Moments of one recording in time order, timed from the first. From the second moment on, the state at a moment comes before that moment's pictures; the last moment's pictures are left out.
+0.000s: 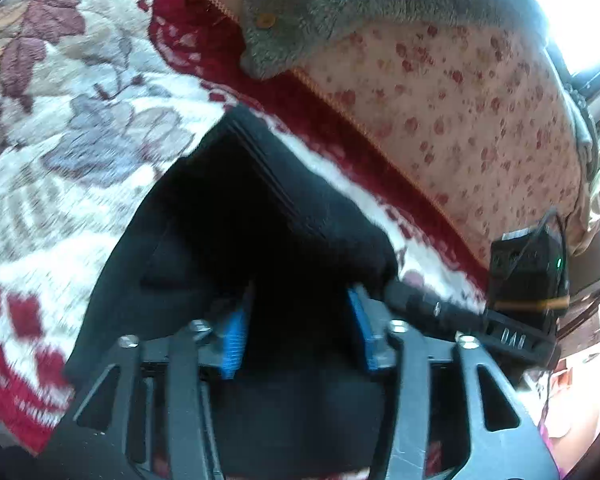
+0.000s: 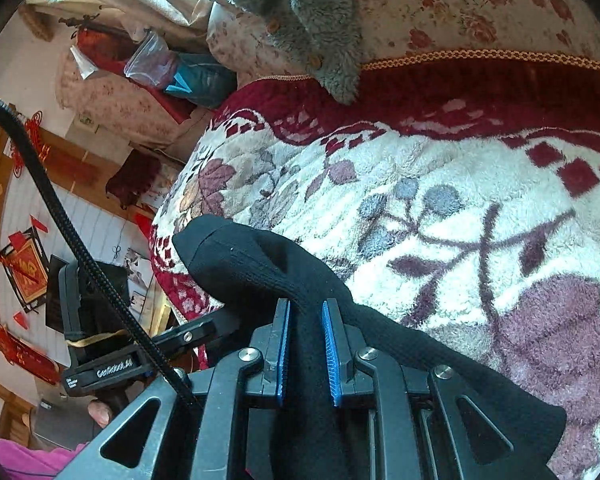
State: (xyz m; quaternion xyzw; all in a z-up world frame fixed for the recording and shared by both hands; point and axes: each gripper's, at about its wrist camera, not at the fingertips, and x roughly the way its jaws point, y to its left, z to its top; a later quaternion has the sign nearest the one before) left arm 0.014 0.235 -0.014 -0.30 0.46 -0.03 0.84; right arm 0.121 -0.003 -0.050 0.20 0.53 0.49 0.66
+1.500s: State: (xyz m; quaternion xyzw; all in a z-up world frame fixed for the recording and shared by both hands) left arm -0.036 0.258 0.017 -0.36 0.49 0.00 0.79; right arm -0.031 -0.020 -0.017 -0.10 0.41 0.46 0.78
